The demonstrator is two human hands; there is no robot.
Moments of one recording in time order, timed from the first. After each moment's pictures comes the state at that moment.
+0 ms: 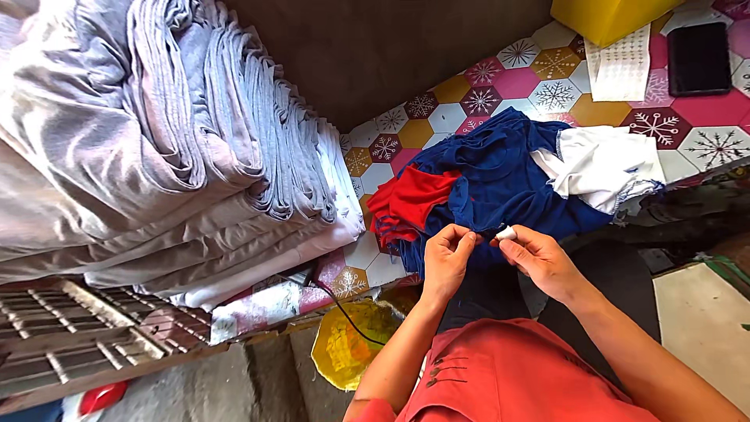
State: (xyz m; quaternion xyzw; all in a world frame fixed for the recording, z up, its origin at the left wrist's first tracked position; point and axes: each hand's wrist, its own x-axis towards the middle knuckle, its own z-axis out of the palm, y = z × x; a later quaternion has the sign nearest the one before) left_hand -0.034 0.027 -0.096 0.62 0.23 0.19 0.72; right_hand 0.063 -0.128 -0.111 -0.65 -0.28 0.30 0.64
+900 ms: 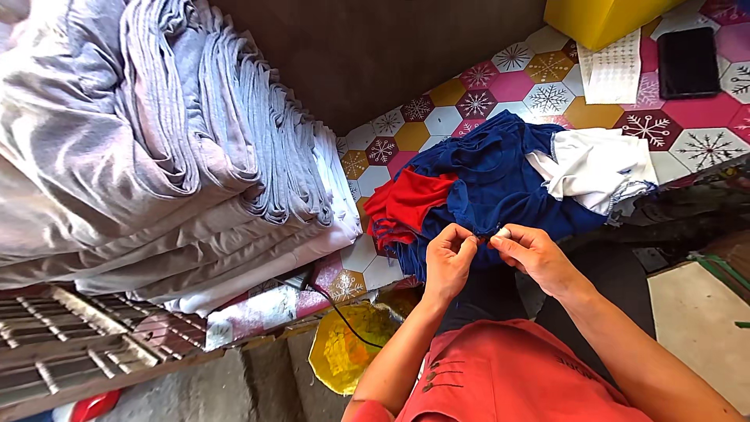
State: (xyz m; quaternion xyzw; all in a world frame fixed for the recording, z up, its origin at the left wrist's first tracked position) left_hand -0.029 0.022 -0.097 0.65 0.20 0.20 0.70; right_hand 0.069 -0.119 -0.101 -0.63 -0.21 0.36 0.65
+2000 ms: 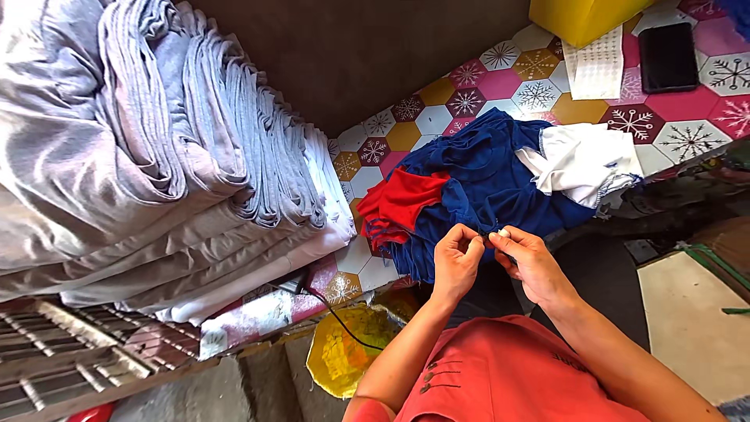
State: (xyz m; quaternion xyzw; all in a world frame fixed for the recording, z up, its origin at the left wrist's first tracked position) left_hand -0.022 0.003 -0.108 0.66 0.19 0.19 0.70; right_hand 0.046 -0.119 -0.100 -0.60 -0.06 0.35 0.72
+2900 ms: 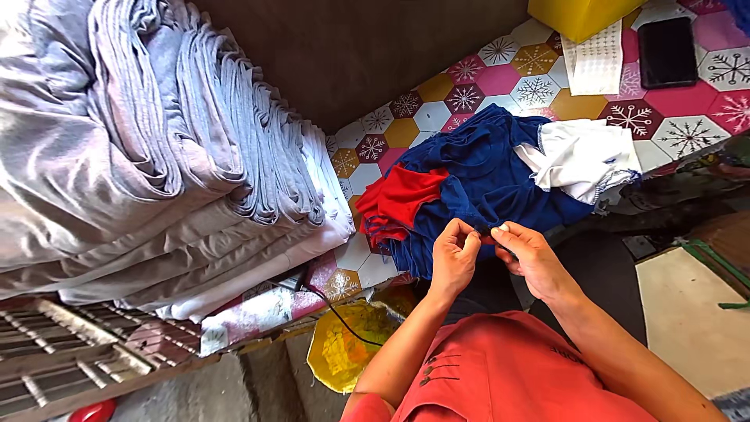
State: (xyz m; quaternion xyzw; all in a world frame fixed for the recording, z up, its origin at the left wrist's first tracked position) left_hand -0.022 0.005 -0.106 0.64 0.21 0.16 0.72; right_hand 0.050 -0.124 -0.099 -0.61 -0.10 0.35 0.71
